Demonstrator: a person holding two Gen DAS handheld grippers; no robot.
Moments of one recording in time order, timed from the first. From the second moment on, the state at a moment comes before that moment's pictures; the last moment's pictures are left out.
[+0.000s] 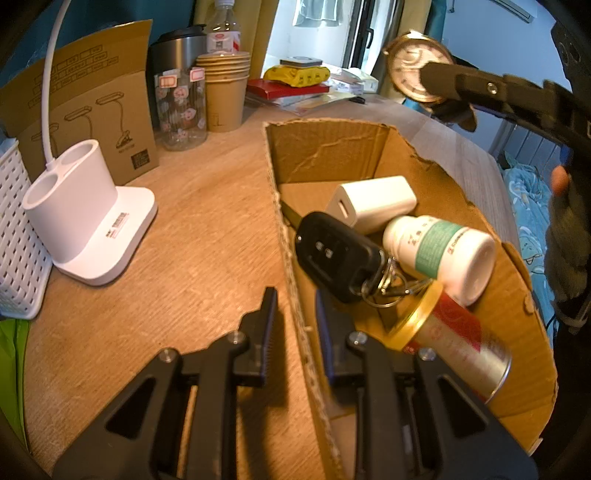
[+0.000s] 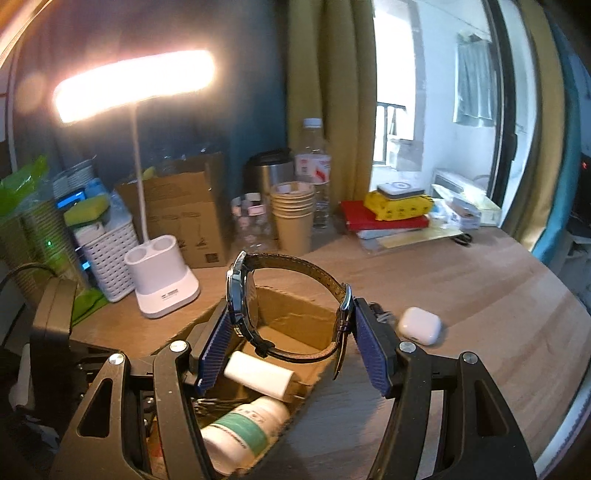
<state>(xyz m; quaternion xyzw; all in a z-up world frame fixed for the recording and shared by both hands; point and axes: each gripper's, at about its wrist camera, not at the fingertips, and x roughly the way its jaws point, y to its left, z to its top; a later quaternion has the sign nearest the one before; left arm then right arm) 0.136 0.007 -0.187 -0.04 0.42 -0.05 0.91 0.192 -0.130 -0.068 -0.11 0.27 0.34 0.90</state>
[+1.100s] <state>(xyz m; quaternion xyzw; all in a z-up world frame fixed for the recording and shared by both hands) 0.136 0.007 -0.187 -0.04 0.42 -0.05 0.91 0.225 -0.089 -0.101 -0.16 0.31 0.37 0.86</state>
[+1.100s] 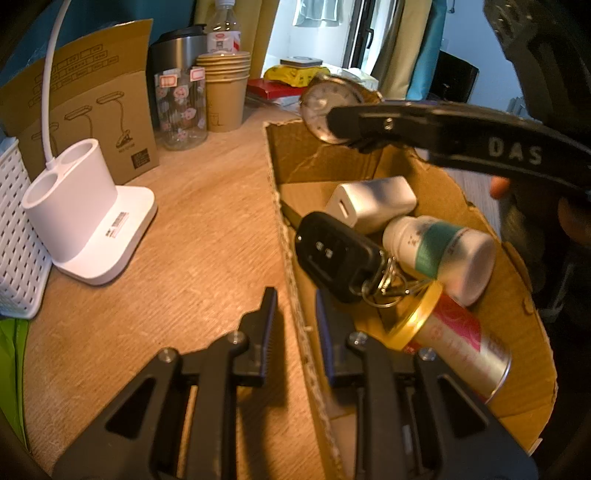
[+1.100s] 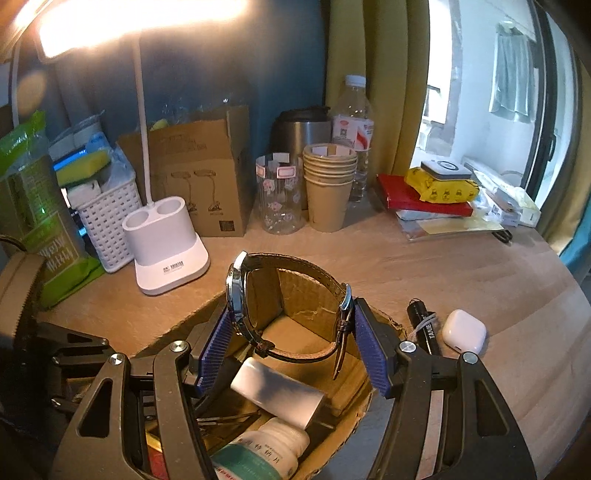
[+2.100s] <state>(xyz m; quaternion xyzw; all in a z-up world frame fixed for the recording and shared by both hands) 0.135 0.007 -0.187 -0.04 0.42 -0.05 0.91 0.247 -0.061 -0.128 -0.23 0.39 0.40 0.80</state>
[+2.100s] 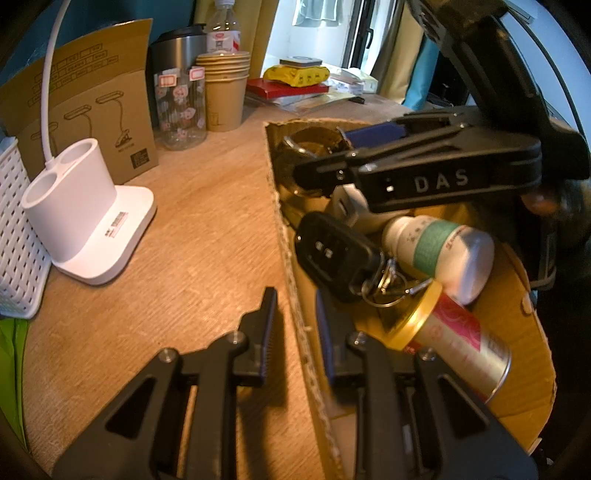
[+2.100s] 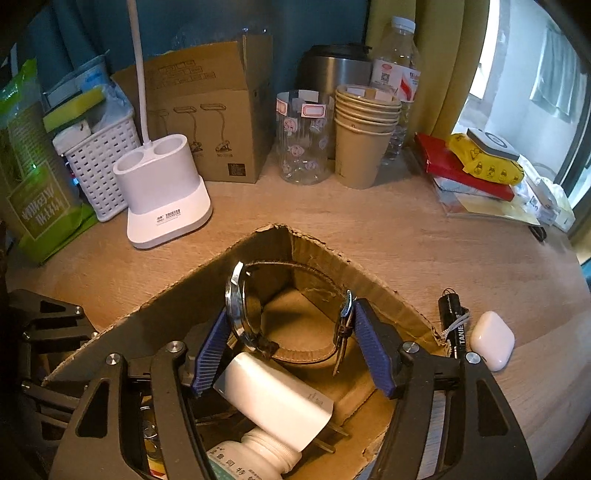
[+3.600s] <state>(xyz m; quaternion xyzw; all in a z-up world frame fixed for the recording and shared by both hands) 0.135 0.007 -0.187 -0.05 0.42 -0.05 0.91 0.257 -0.195 -0.051 -0.07 0.25 0.26 0.93</state>
